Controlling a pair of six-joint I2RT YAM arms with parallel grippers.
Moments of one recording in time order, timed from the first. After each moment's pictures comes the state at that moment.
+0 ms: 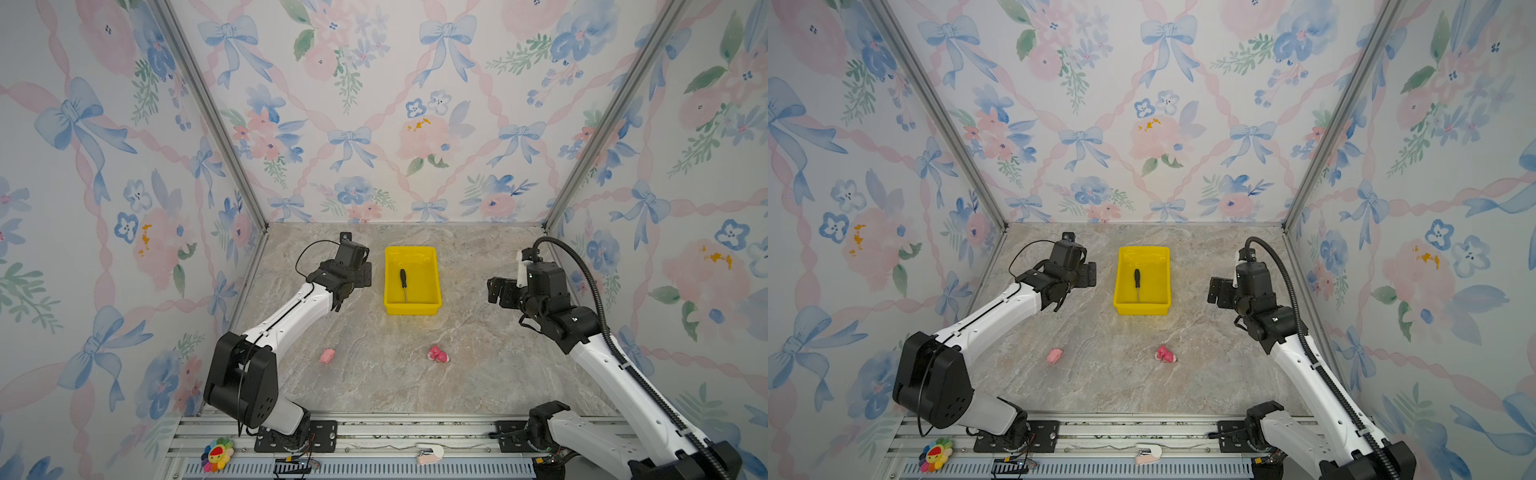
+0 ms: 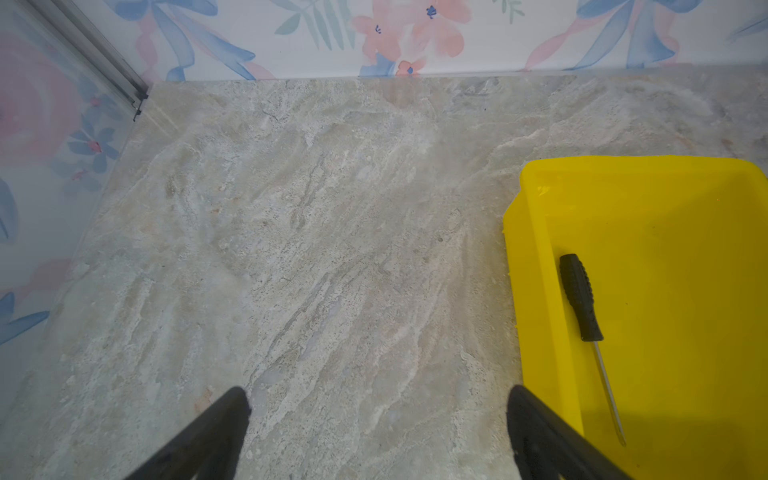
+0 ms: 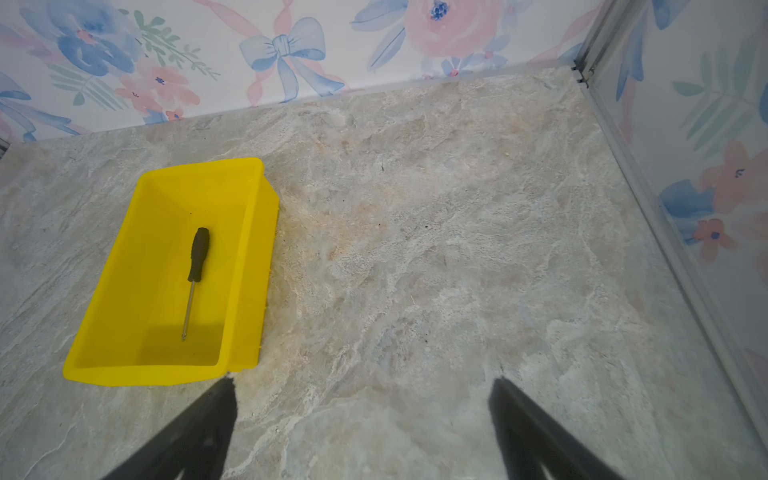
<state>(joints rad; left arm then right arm) -0.41 1.47 1.10 -0.38 -0.38 -0.27 0.30 1.01 0.92 -0.55 0.18 0.30</state>
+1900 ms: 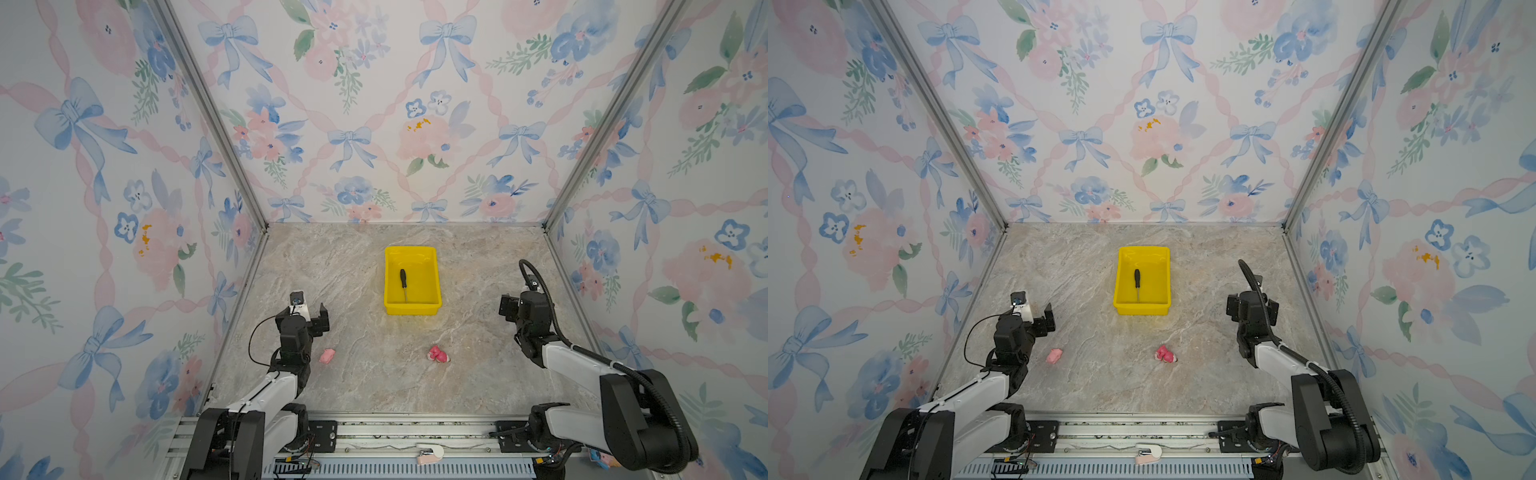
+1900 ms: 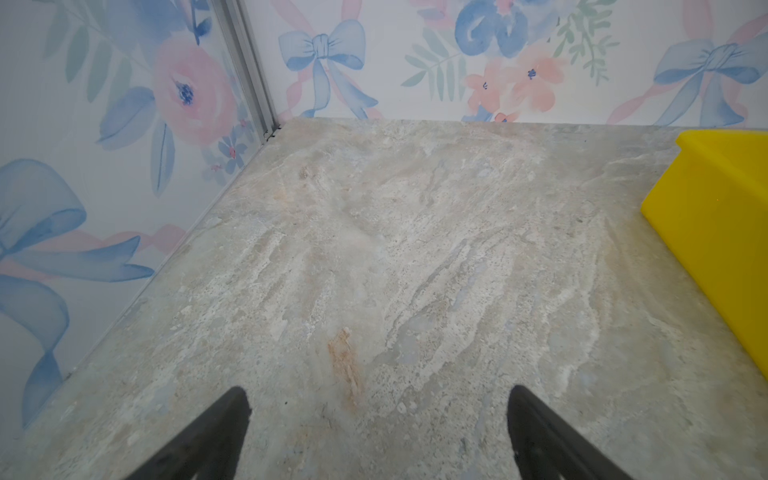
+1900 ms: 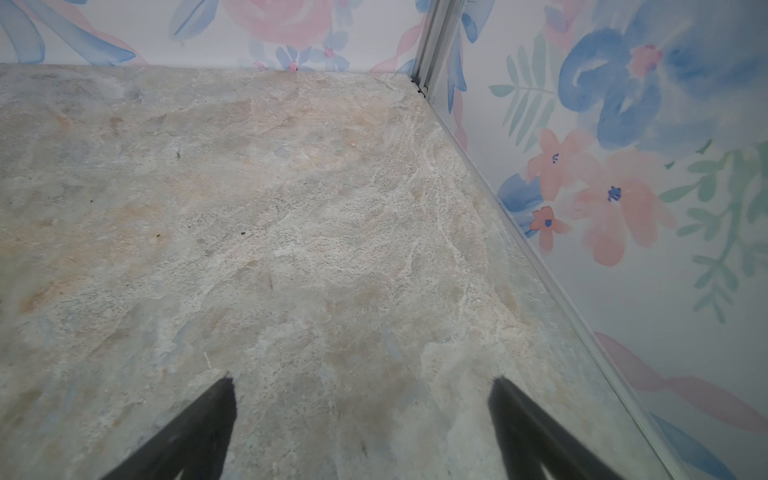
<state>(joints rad) -0.07 1.09 0.15 0.62 -0.21 -0.03 0.12 1.29 0.40 0.37 0.45 0.07</state>
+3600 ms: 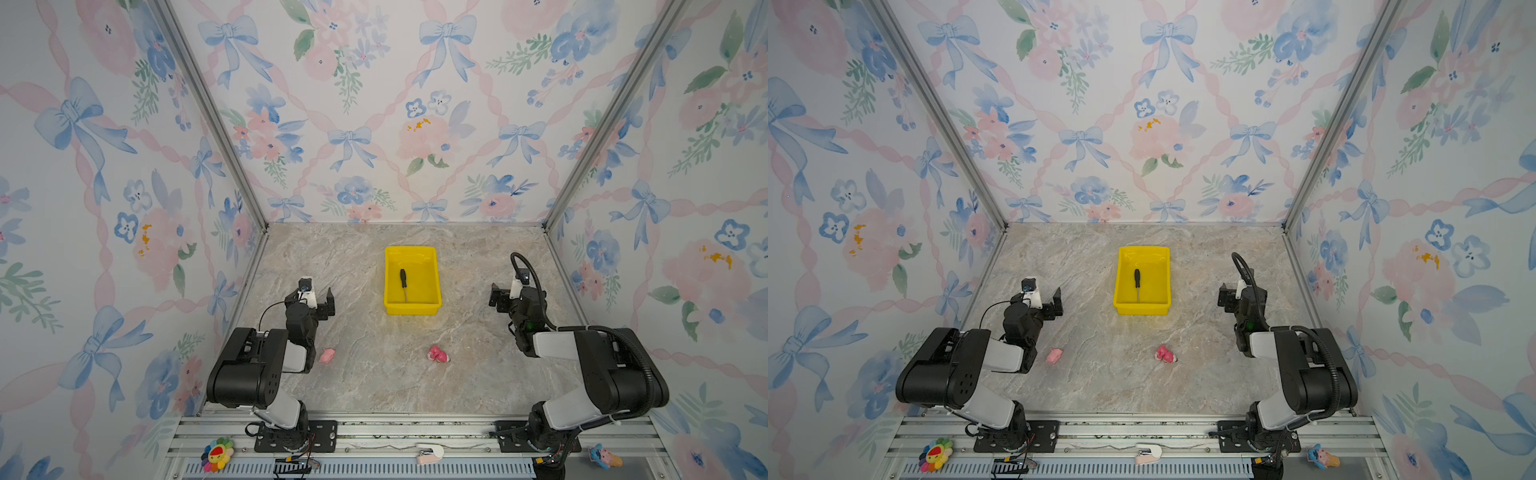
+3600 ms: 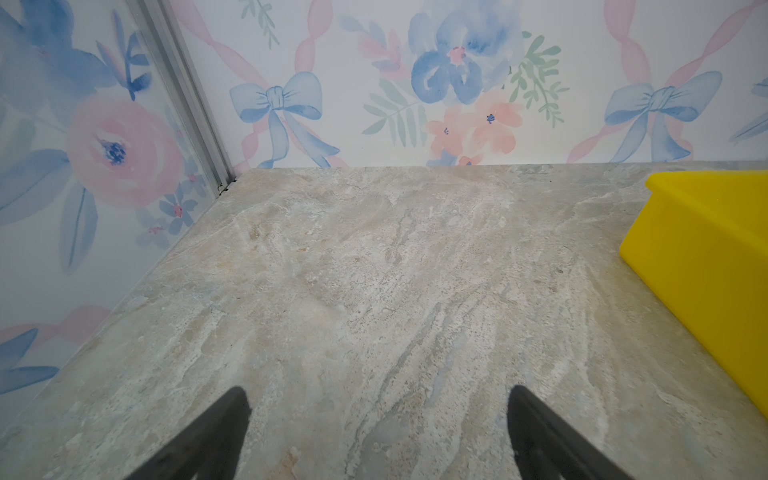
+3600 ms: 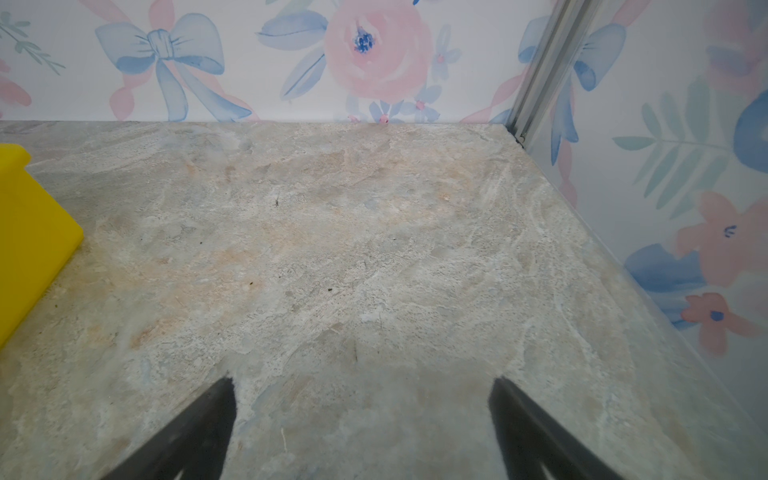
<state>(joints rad) -0.05 1.56 0.25 1.10 -0.11 0.03 0.07 1.54 0.42 0.76 0.17 0.01</state>
